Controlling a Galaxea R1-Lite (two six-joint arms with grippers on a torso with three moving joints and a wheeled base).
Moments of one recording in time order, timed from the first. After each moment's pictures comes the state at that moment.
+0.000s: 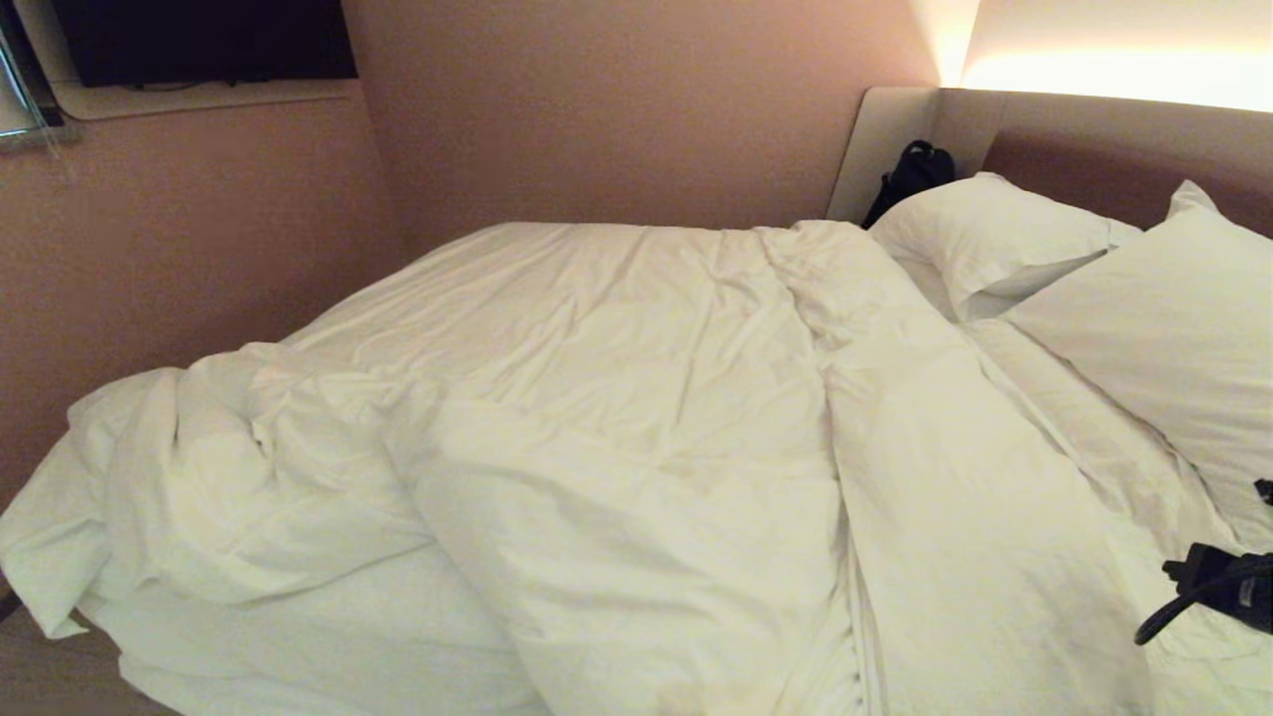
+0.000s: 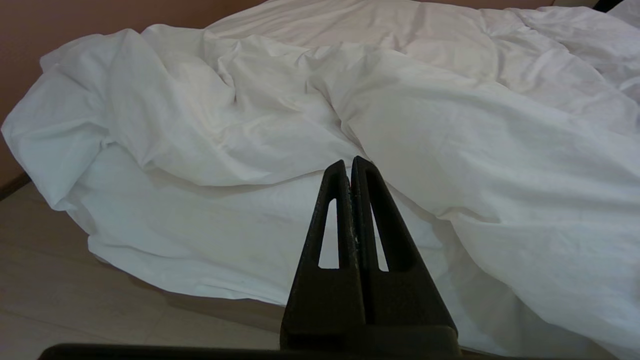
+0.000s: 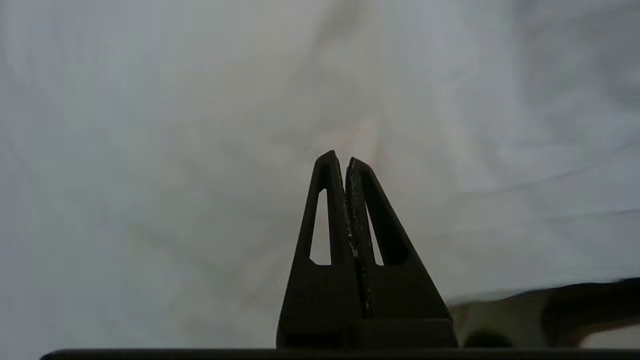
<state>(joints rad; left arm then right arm) 0.02 0.00 0.00 -0.07 0.04 -0.07 -0.63 1.94 -0.47 -0.81 0.36 0.04</state>
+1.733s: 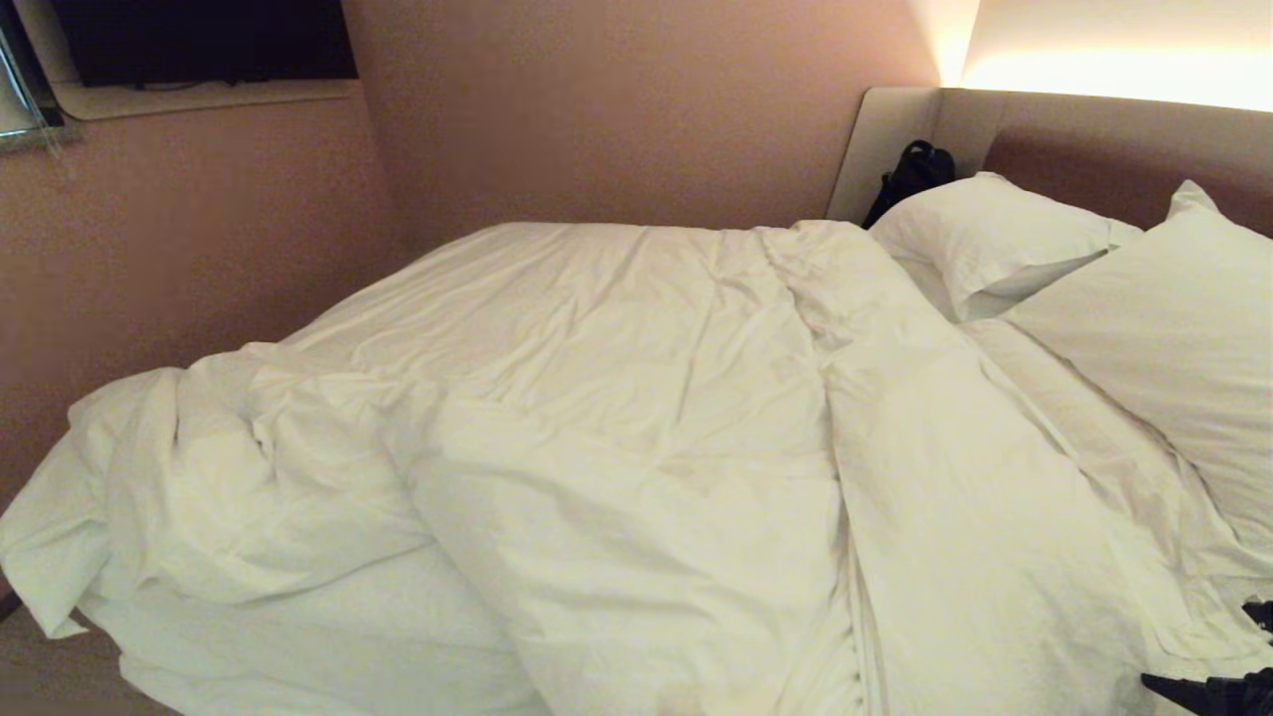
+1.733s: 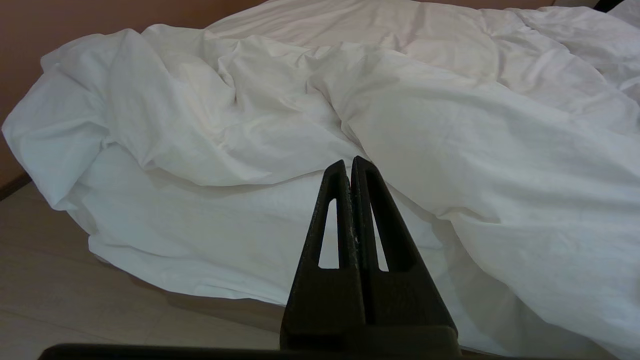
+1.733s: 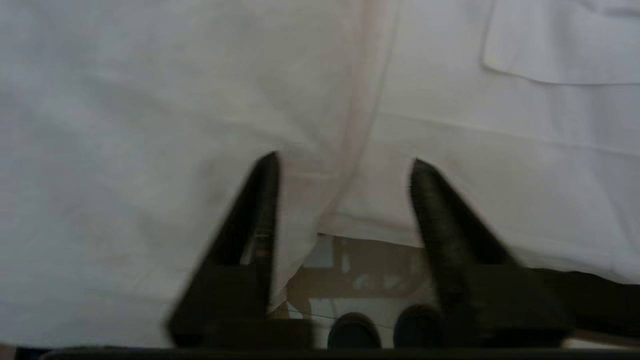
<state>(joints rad) 0.02 0.00 0.00 -0.07 0.04 -0.07 -0.89 2.24 -0.44 -0.77 0.72 -0.59</state>
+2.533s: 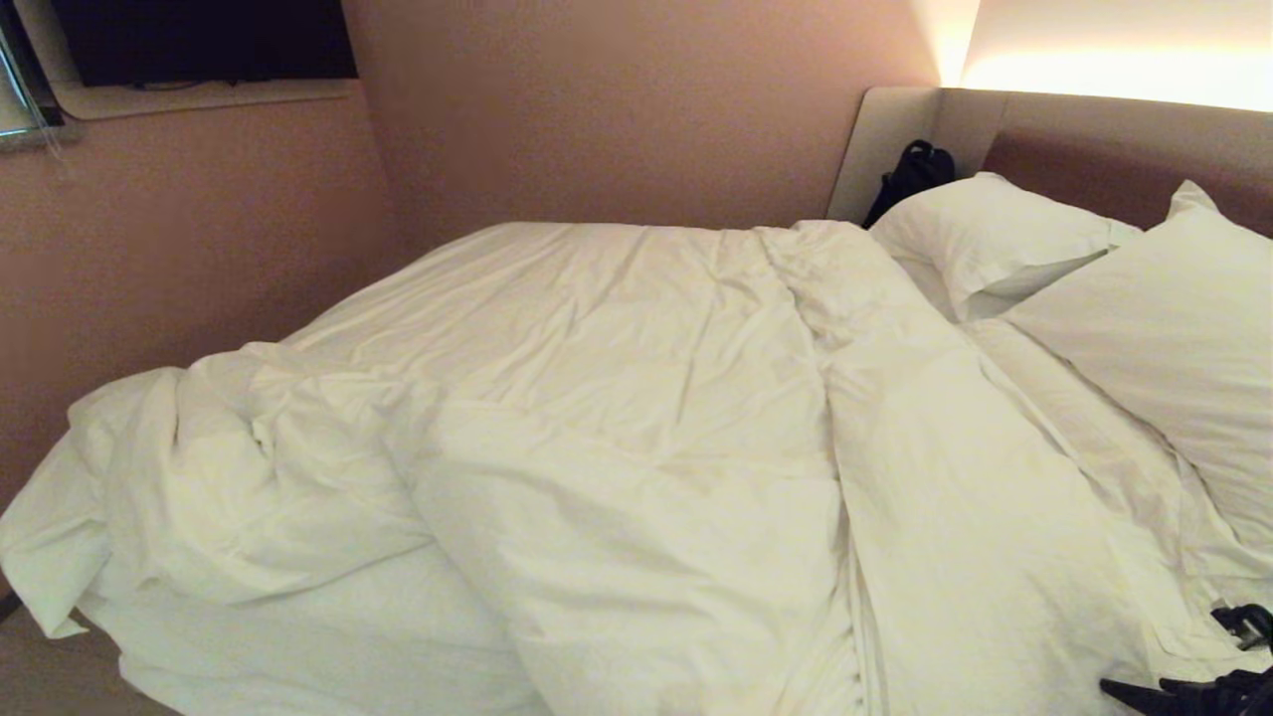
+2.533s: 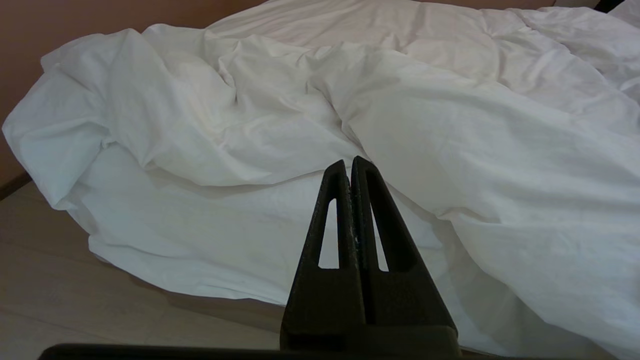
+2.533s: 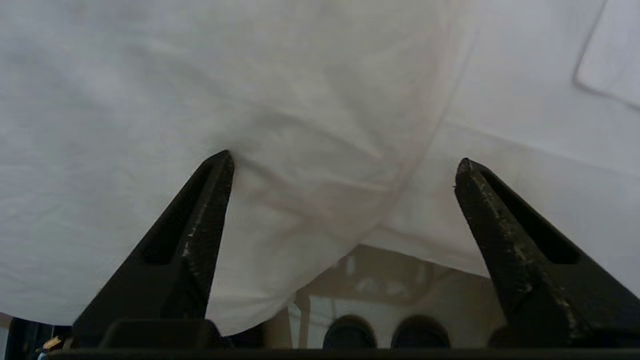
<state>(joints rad) 0.02 0.00 0.00 -0.06 0.04 -0.07 -0.84 2.29 -0.44 -0.77 0.75 -0.66</state>
